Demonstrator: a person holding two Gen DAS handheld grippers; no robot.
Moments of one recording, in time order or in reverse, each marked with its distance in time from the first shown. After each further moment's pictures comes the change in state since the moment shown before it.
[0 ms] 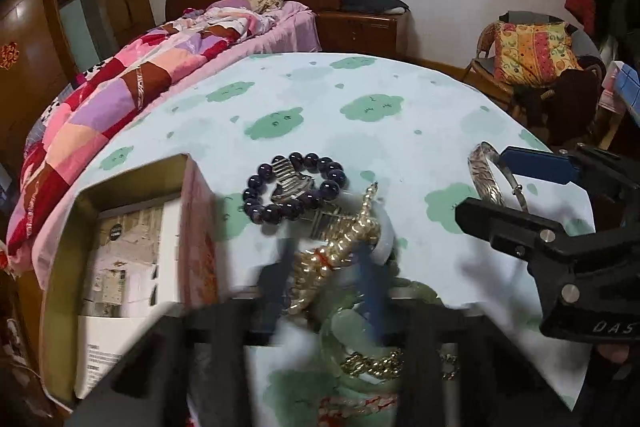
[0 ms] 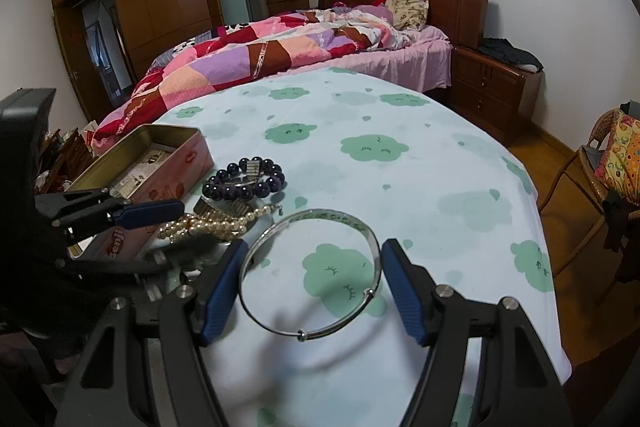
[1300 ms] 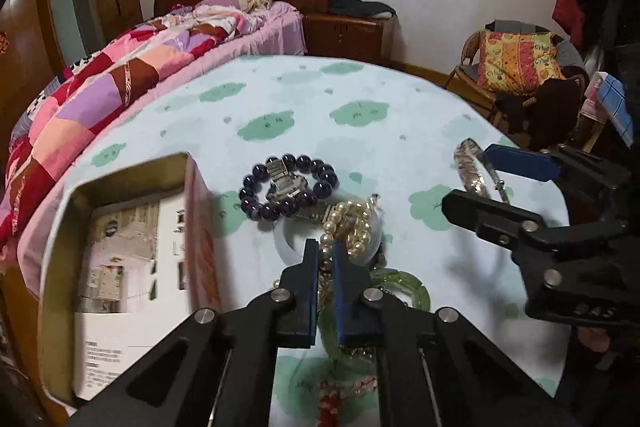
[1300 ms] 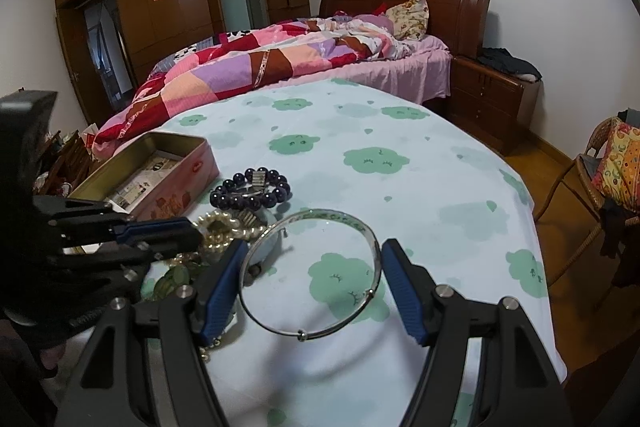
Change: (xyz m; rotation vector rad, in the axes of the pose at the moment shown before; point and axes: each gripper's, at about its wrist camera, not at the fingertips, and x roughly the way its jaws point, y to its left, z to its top) left arm -0.022 0.009 -0.003 -0.016 -0.014 -0.081; right arm -0.008 0.008 0.002 -0.014 -0.037 -0.012
